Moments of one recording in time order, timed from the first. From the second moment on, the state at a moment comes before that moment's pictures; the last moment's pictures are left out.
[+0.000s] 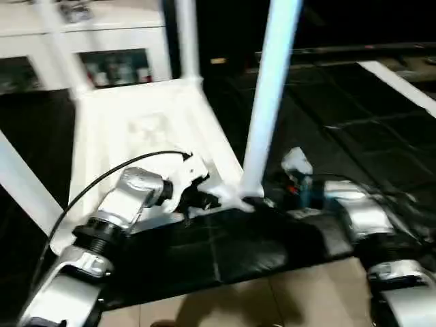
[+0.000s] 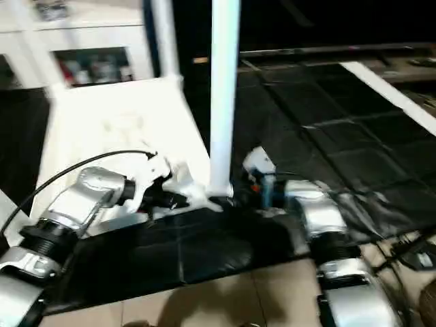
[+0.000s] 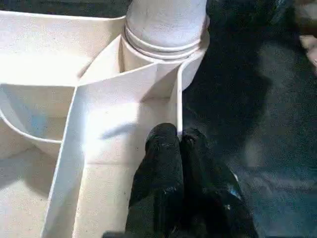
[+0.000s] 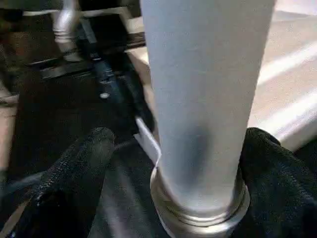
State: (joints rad) left arm -0.64 0.39 -0.32 0.54 -0.01 0.26 -1.26; right arm -0.60 -0.35 0.10 0.75 0.19 0.02 1.37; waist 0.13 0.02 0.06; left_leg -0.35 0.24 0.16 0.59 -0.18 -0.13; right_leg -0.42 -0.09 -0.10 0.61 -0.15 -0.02
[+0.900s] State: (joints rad) left arm -0.64 0.46 -0.42 0.51 0.00 0.13 -1.48; right arm -0.63 -0.38 0.28 0.71 0.24 0.07 1.60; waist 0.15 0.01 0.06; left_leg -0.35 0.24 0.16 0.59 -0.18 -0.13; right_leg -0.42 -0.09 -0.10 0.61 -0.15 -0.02
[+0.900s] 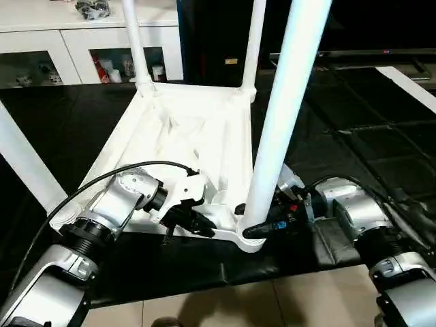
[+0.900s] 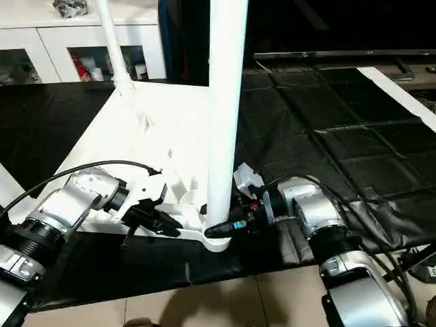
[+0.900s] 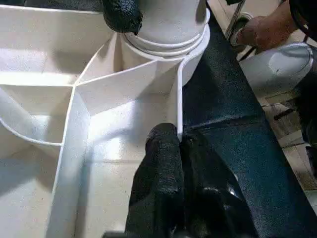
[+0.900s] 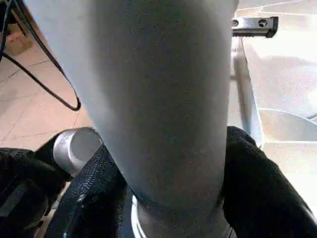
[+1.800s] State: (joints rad) left arm -0.63 0.25 -0.21 0.51 0.00 0.52 -0.96; right arm -0.61 -0.13 0.03 0.70 0.20 0.22 0.73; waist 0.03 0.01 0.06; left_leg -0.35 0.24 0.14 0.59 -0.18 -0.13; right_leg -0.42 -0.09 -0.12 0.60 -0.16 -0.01
